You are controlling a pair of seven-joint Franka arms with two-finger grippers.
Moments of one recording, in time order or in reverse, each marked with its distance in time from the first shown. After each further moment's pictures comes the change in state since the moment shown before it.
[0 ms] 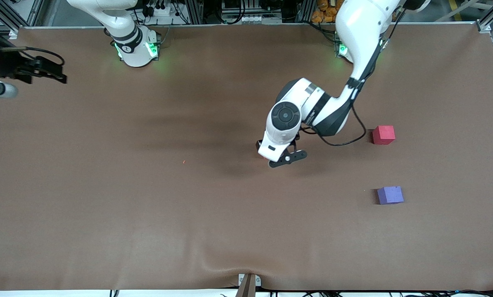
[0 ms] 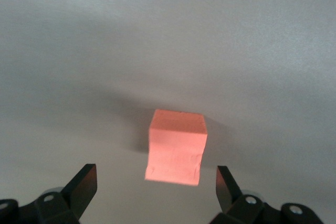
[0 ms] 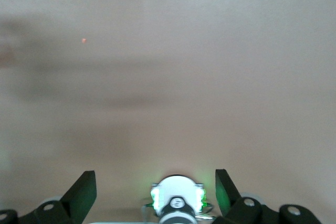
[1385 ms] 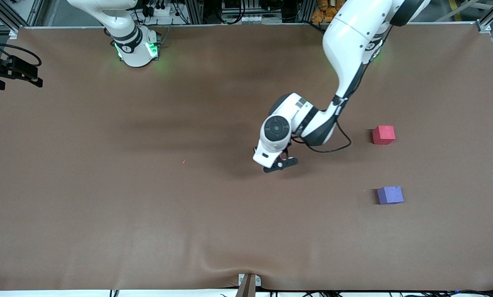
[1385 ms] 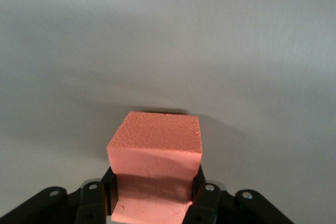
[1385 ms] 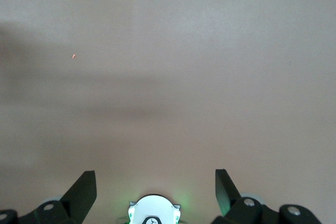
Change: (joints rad) left arm 0.004 0.079 0.019 0.035 0.002 0.038 0.014; right arm 0.001 -0.003 -0.049 0.022 -0.023 0.067 -0.106
